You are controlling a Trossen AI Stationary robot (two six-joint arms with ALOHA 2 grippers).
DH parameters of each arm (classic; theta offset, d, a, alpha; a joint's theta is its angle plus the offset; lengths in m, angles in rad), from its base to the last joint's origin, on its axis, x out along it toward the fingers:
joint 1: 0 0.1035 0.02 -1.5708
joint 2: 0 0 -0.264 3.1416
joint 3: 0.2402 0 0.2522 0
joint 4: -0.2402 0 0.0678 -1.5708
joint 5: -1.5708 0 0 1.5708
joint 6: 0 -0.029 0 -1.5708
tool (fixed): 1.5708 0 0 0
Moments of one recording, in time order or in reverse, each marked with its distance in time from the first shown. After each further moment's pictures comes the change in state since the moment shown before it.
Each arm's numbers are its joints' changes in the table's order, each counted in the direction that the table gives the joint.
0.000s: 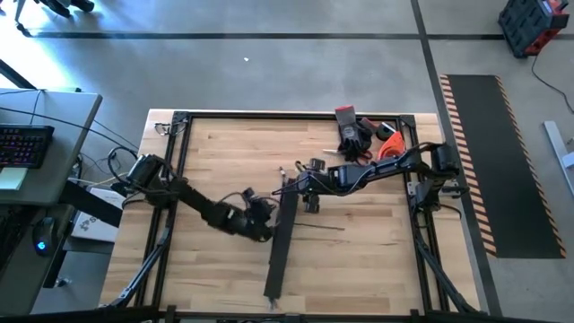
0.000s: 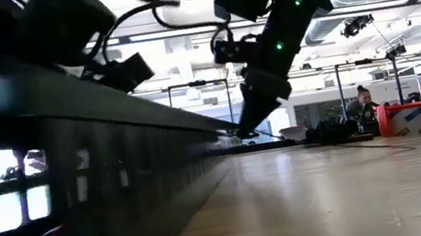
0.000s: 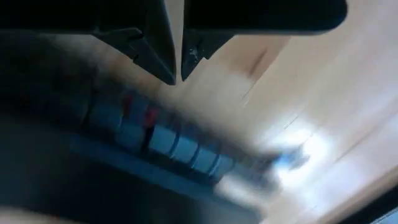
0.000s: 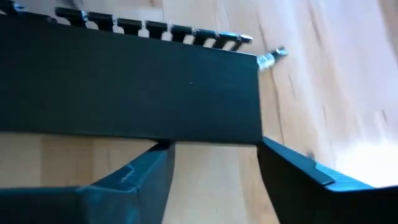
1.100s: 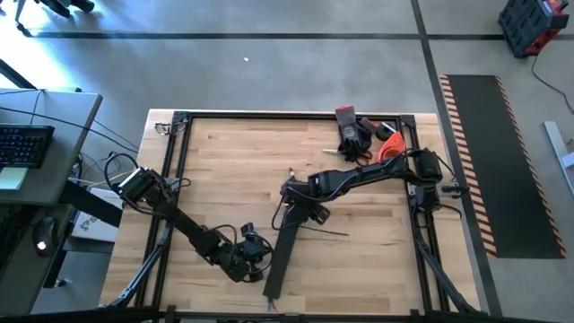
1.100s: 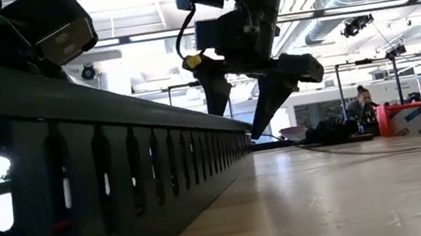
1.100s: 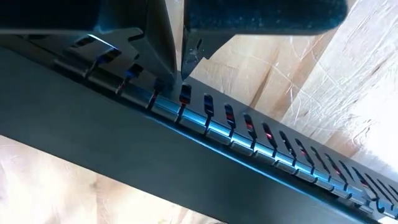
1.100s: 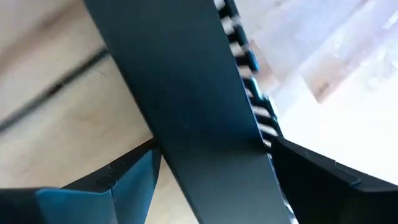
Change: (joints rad) left arm -0.285 0.034 0.091 0.040 -0.140 0.118; right arm 0.073 0.164 0.348 -0.384 0.225 0.826
